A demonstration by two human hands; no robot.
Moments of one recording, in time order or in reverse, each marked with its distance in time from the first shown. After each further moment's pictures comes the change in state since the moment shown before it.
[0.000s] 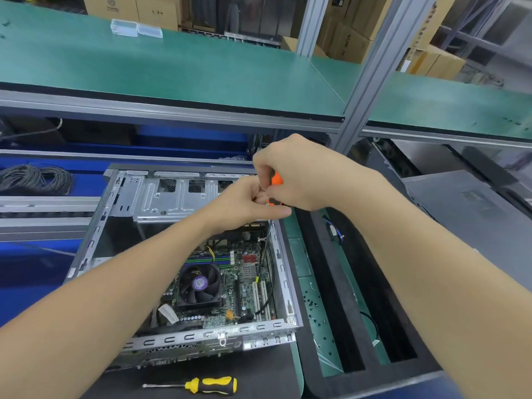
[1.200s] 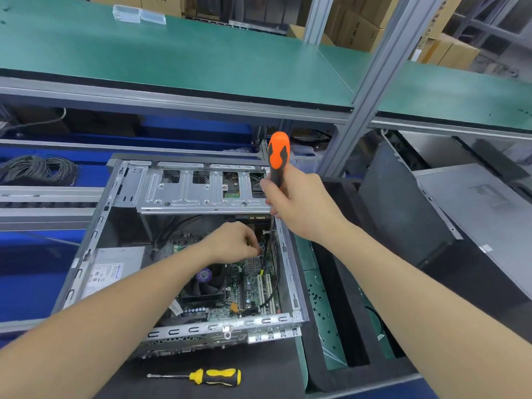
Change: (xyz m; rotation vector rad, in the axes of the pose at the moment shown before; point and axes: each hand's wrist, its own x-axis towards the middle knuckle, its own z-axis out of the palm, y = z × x) left_hand -0.032 -0.079 0.016 0.628 -0.071 -0.380; right_hand 0.004 0.012 0.105 0.634 0.353 0.209
